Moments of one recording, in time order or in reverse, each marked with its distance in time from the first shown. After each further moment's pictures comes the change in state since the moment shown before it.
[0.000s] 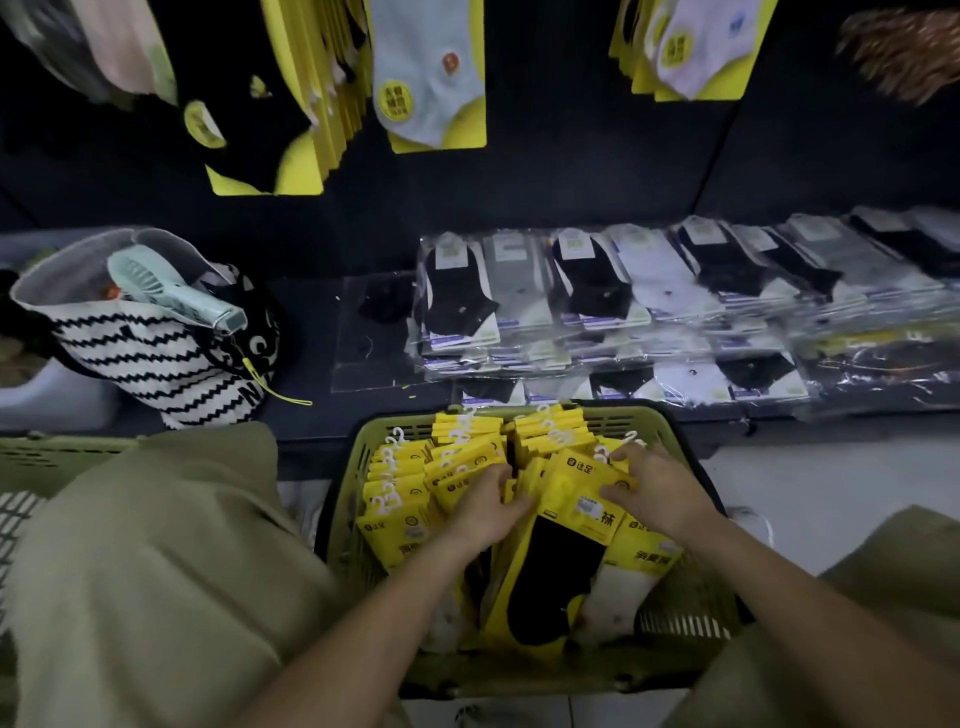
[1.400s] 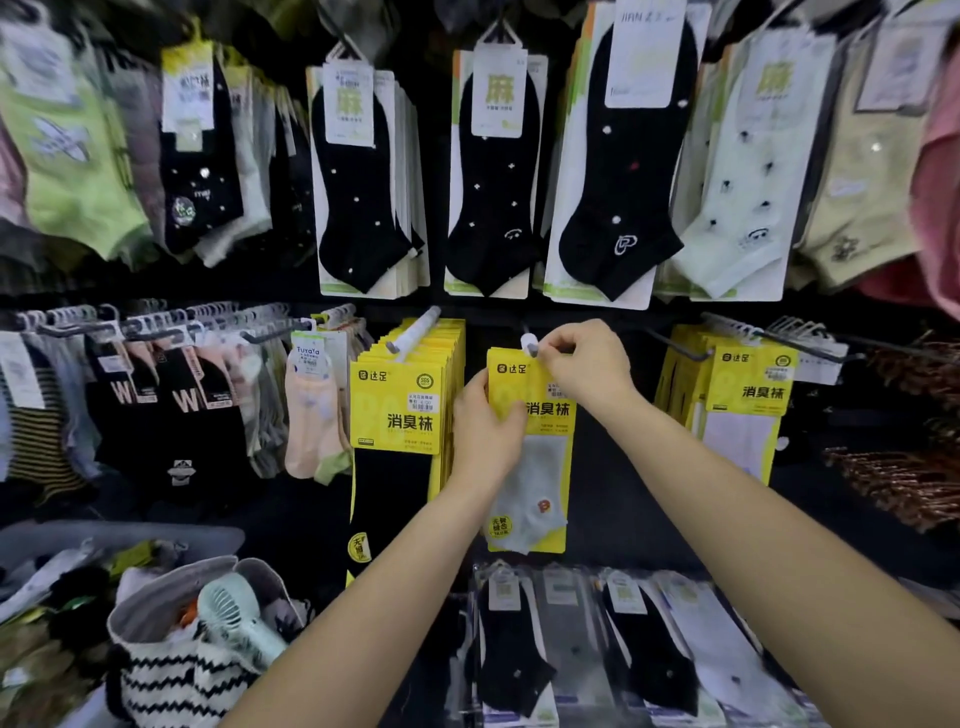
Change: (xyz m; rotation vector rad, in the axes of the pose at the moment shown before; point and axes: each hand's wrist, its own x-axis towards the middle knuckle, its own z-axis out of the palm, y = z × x) left_hand -0.001 0.322 -0.306 -0.401 0.744 0.808; right_hand 0.079 -0.343 -0.367 0.347 0.830 -0.487
